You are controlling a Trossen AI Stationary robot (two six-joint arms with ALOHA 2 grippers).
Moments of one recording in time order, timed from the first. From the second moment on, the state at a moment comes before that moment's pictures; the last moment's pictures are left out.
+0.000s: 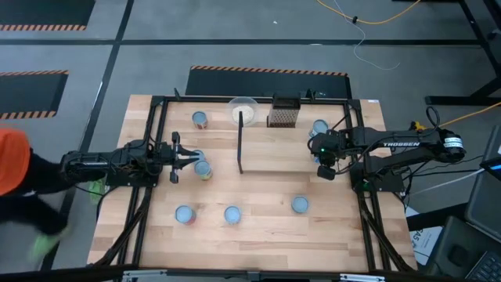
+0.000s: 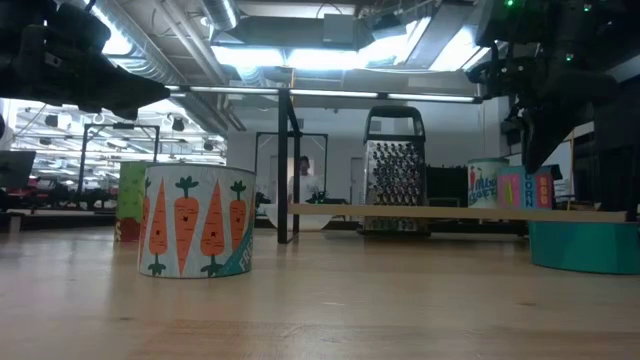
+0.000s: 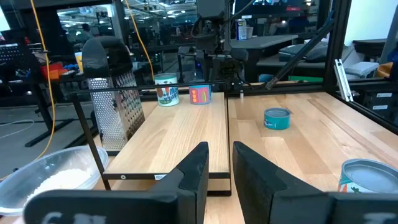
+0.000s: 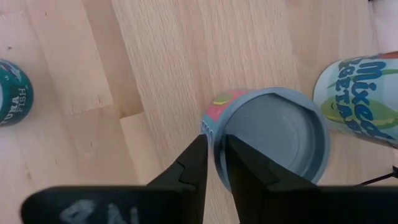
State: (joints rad) left arm 0.06 0.00 0.01 0.02 -0.04 0.06; right arm -0.11 1.09 0.77 -0.98 0.14 0.13
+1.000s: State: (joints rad) left arm 0.06 0.00 0.01 0.17 -0.03 0.05; right arm 0.14 0.89 0.90 -0.97 0.10 0.27
